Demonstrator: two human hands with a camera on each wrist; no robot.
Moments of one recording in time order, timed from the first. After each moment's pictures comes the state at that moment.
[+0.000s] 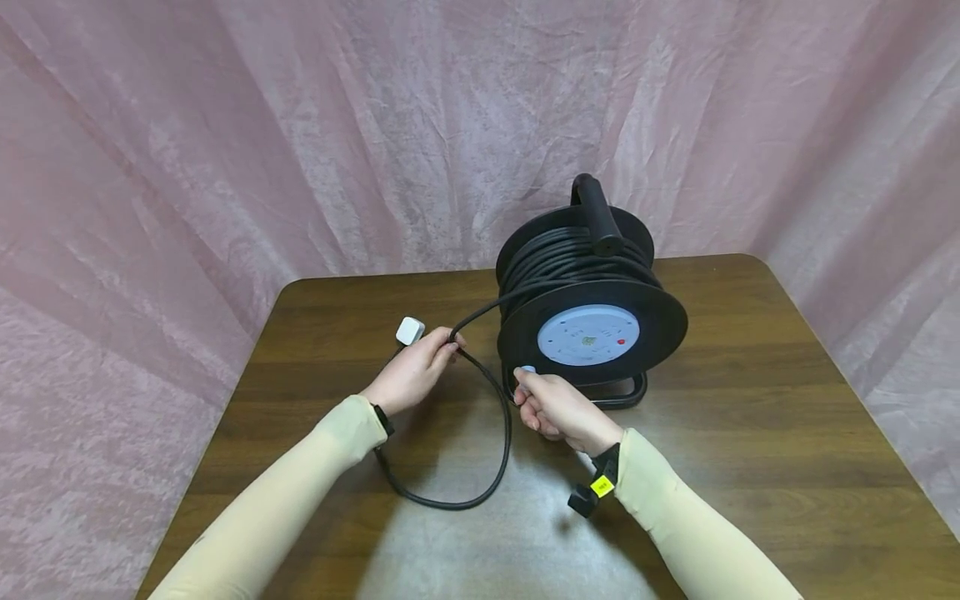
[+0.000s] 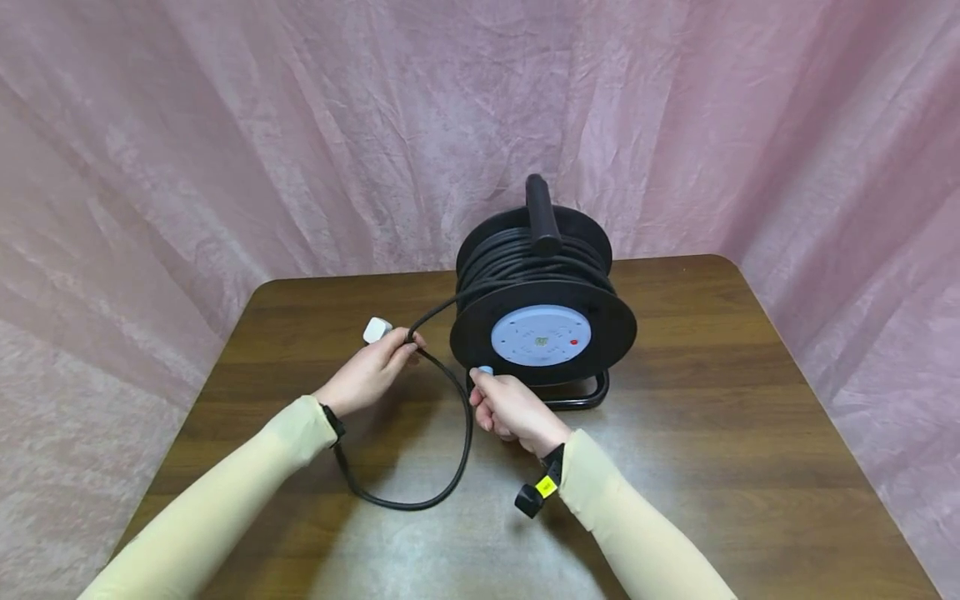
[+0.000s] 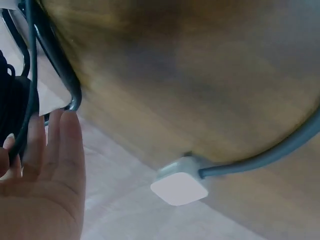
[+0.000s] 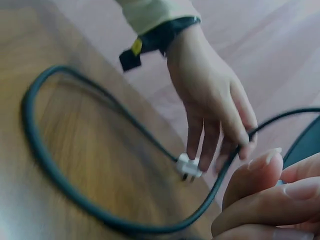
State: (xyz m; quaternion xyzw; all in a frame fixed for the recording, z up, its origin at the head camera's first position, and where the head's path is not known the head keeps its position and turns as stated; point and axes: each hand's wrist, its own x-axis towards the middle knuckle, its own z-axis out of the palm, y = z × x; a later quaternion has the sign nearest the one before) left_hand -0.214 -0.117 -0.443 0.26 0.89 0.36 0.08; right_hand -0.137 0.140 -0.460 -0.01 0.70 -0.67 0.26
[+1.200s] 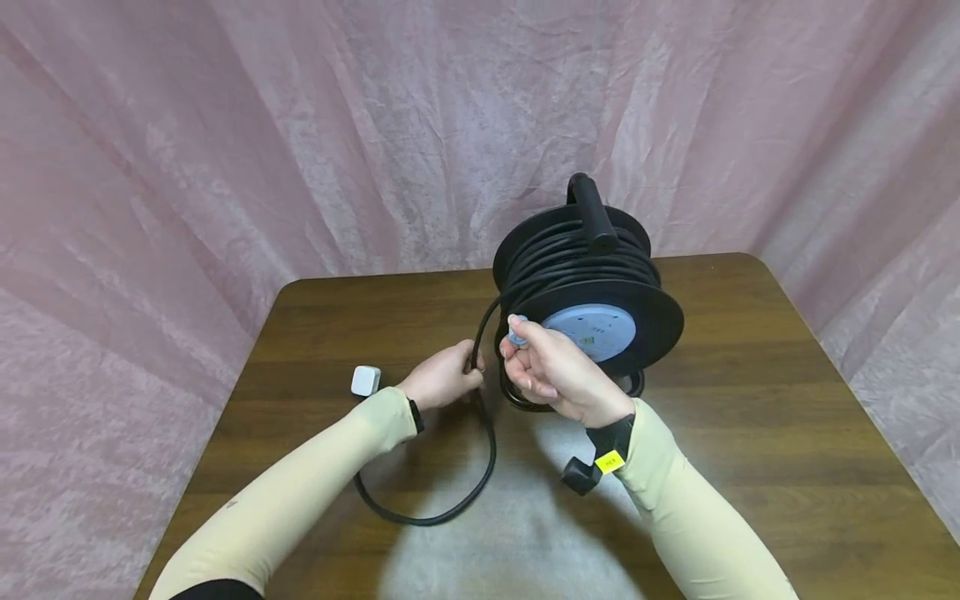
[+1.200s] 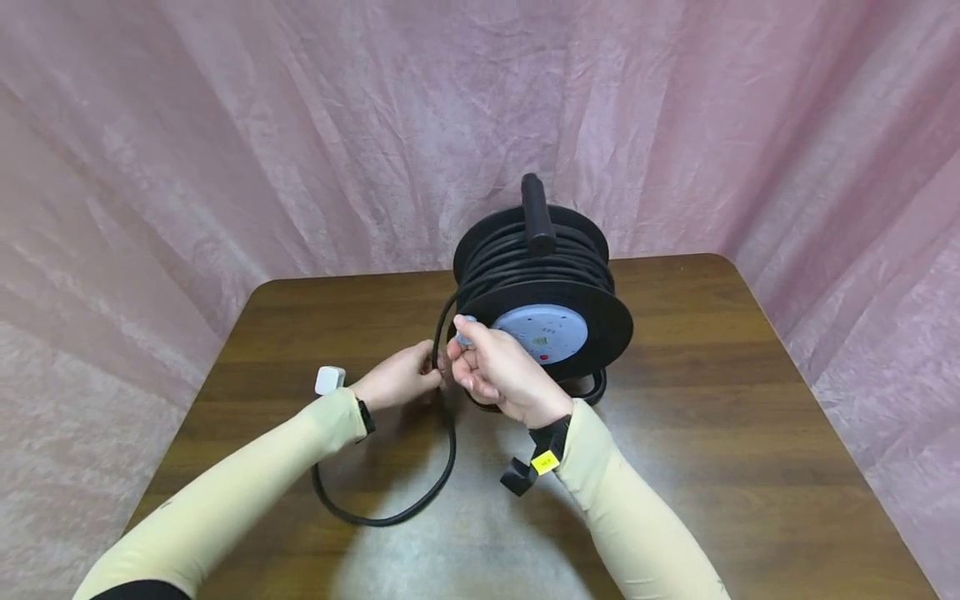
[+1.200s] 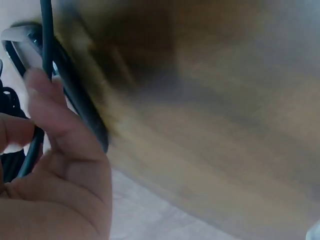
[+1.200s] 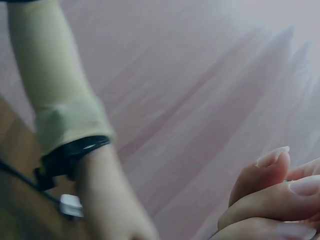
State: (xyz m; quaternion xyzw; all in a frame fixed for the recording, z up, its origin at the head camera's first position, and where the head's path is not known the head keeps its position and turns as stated) left_hand -0.208 -0.073 -0.444 0.20 0.91 0.31 0.16; right_hand -0.140 0.138 -0.376 -0.09 0.55 -0.79 0.25
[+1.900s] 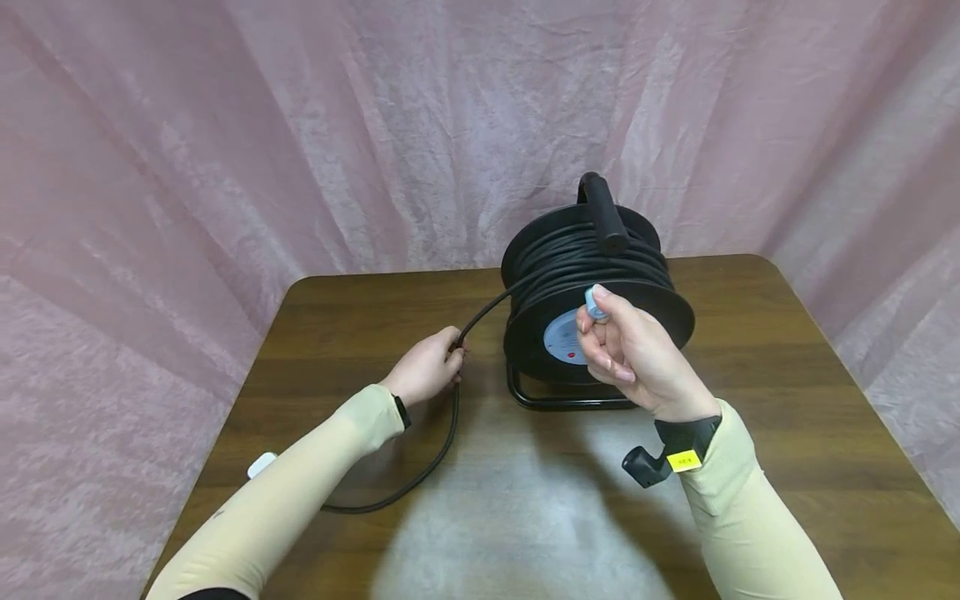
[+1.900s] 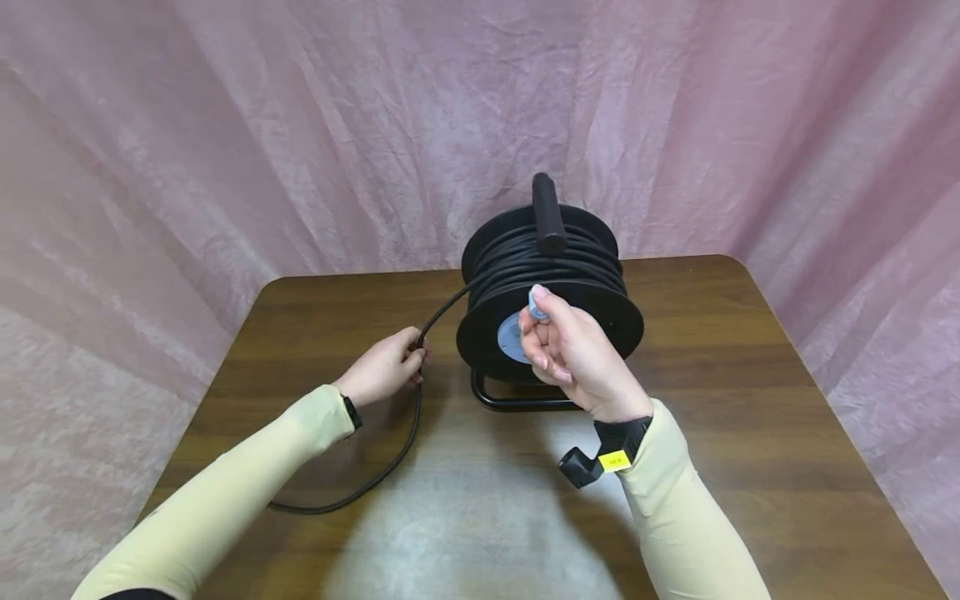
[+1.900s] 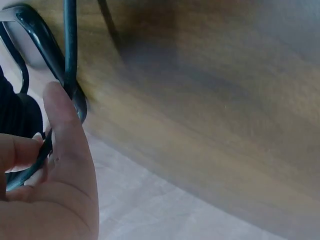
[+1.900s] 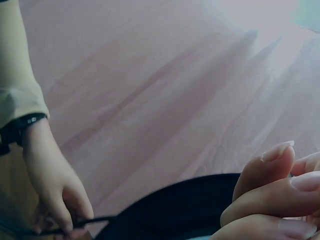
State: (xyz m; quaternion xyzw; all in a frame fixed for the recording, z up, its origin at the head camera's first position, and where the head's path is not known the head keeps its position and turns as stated) left_hand -0.212 -0.104 -0.440 0.18 0.91 0.34 0.14; right_hand -0.130 0.201 -0.350 -0.15 0.51 -0.83 0.18
